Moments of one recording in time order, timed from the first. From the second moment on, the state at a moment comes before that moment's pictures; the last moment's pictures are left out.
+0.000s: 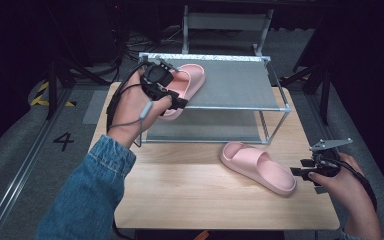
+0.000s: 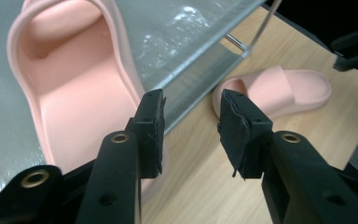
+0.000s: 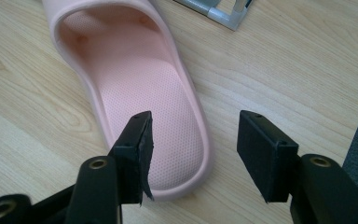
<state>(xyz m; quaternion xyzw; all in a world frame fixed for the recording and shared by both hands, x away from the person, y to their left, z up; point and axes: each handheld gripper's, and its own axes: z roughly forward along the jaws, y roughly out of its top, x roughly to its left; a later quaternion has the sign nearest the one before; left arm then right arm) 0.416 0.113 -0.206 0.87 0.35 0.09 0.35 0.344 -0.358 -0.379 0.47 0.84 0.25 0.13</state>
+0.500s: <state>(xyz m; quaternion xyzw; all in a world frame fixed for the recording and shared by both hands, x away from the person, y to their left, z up) 0.374 0.151 -0.230 0.87 0.30 0.06 0.39 0.342 -0.349 -0.378 0.45 0.85 0.26 0.12</state>
